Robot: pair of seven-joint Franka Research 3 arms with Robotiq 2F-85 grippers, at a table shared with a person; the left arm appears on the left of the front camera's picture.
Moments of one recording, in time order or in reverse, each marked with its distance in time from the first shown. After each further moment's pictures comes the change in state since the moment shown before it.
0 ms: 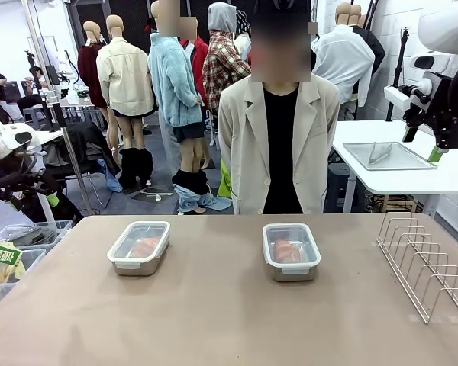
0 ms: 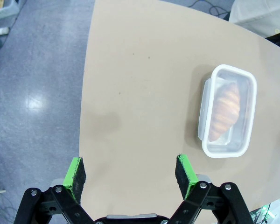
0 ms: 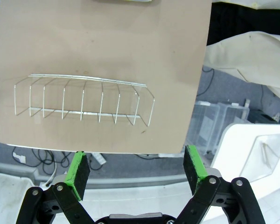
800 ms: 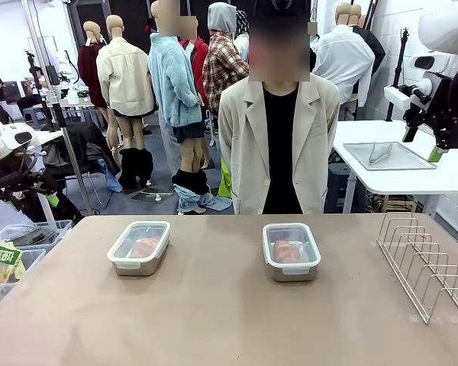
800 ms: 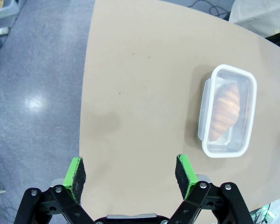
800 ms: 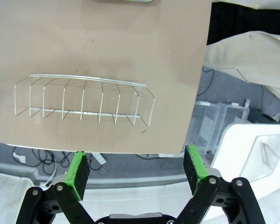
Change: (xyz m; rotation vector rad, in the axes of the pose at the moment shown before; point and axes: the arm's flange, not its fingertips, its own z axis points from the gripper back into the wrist) left arm 0.000 0.000 0.000 0.000 0.000 0.000; right arm 0.000 0.000 0.000 0.000 0.000 0.000
